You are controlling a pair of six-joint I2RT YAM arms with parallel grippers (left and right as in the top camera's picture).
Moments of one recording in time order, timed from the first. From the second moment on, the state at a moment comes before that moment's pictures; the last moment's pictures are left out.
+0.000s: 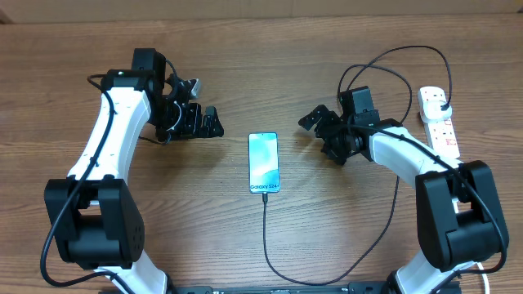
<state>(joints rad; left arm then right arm) -0.03 1.85 1.49 -1.12 0.47 0.05 0.24 1.83 1.01 -0.28 -0.34 0.99</state>
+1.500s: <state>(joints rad) -0.03 1.85 1.49 -1.12 0.46 0.05 0.00 1.90 1.65 -1.27 -0.08 0.72</state>
